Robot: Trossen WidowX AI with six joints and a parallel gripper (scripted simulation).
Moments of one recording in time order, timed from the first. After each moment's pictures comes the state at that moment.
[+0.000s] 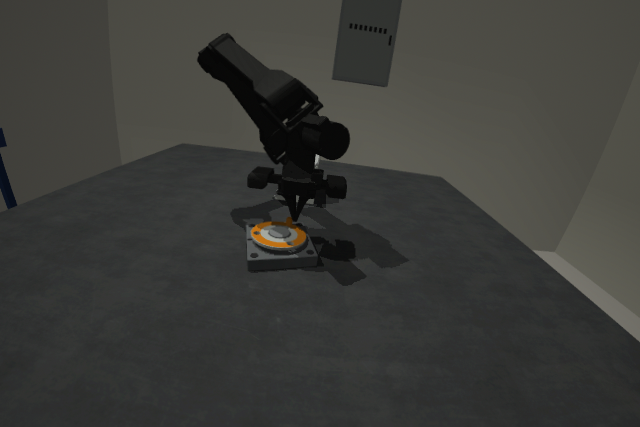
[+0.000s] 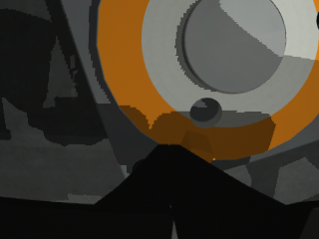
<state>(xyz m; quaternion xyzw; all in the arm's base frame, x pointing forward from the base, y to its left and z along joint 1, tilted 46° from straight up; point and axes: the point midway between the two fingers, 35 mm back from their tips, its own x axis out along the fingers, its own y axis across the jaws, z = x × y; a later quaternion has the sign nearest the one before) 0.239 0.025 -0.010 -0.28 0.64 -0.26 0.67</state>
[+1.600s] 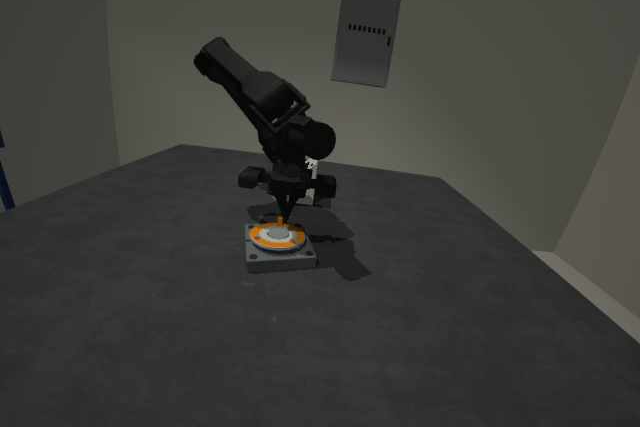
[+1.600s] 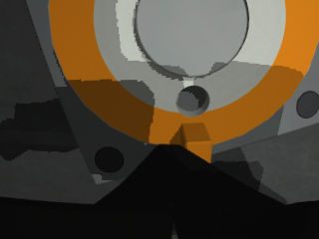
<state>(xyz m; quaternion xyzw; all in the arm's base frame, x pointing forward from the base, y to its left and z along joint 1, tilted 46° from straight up) 0.234 0.012 0.002 -0.28 0.64 -0.25 0.67</state>
